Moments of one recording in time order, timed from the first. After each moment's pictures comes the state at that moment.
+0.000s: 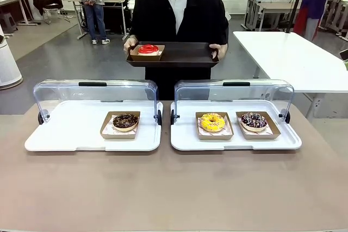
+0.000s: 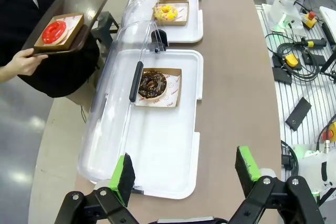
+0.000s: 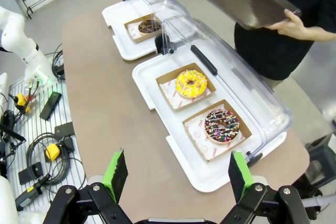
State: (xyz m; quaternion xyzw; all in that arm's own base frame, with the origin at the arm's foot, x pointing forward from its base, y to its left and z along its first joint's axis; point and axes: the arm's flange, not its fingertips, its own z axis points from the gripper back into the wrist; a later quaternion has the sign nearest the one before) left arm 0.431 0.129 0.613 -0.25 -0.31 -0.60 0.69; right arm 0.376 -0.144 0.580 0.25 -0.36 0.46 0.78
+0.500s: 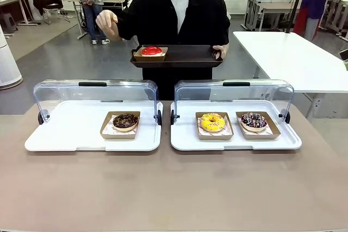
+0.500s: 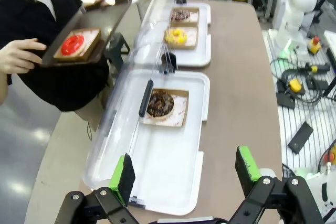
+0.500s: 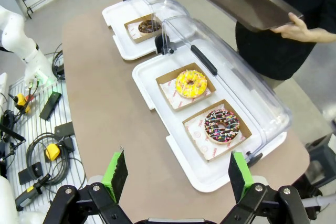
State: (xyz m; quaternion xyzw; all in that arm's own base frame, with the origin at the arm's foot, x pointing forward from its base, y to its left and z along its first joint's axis) left arm 0.426 0.150 0.611 -0.28 -0.37 -0.56 0.68; right arm 0.376 -0.144 0.580 0.25 -0.36 0.46 0.78
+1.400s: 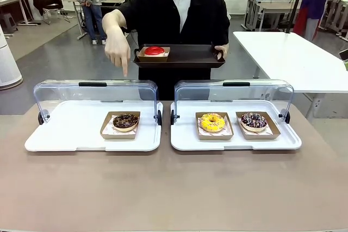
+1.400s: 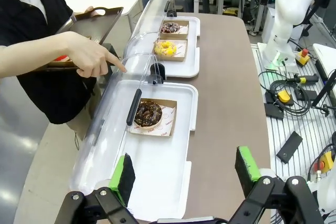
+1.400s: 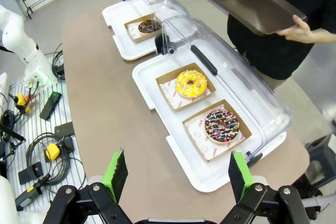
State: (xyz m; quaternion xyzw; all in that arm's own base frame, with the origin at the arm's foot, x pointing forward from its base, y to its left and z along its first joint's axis) left arm 0.423 0.150 0.604 -0.32 -0.37 -0.56 0.67; right arm 0.376 -0.144 0.580 0.25 -0.36 0.46 0.78
